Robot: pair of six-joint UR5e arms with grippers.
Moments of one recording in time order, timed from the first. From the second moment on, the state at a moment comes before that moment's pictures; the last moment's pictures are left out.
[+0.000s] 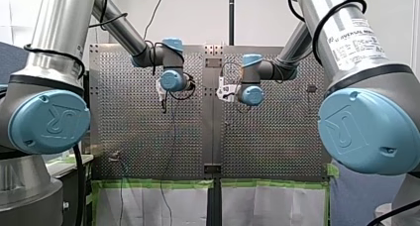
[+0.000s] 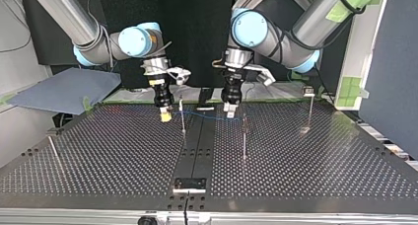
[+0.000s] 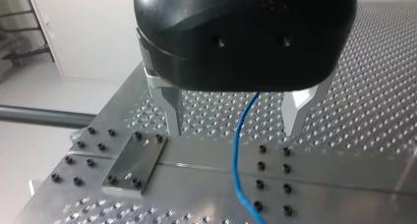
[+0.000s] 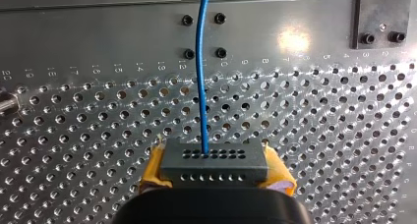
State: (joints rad) left arm -0.47 -1.78 -1.87 -2.53 -1.88 -1.71; right arm 2.17 -1.09 1.64 -0.66 1.60 1.61
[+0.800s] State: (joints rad) left arm -0.46 -1.88 -1.74 -2.57 -1.95 -1.69; right arm 2.17 -1.09 1.64 -0.64 1.60 1.61
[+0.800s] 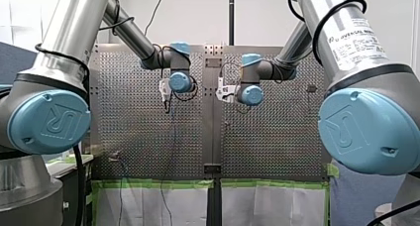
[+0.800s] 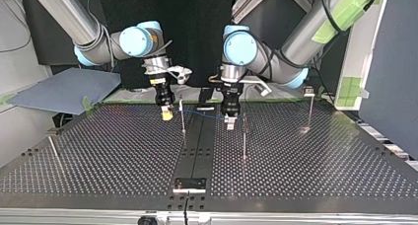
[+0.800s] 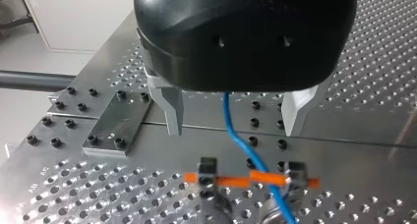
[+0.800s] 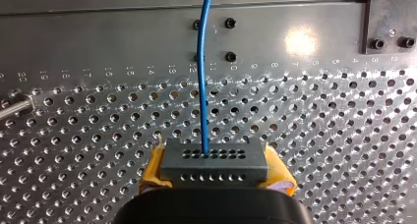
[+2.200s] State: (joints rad) left arm -0.44 -1.93 -1.68 -2.56 -1.98 -1.66; right arm 2.18 -1.09 1.64 -0.63 1.60 1.60
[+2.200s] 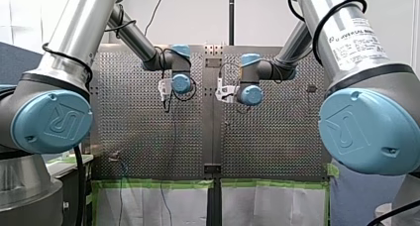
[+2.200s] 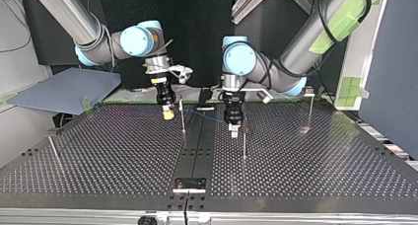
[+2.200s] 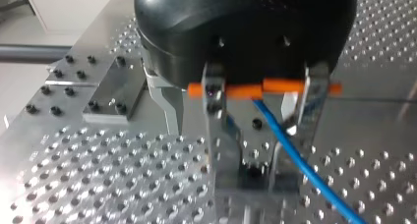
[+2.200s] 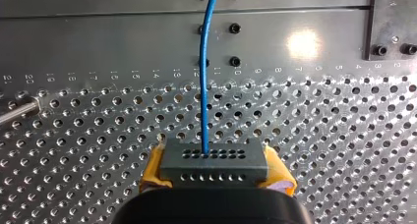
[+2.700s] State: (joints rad) left arm -0.47 -1.93 -1.68 -2.56 -2.00 -1.64; right arm 2.18 -1.09 1.64 -0.62 1.60 1.60
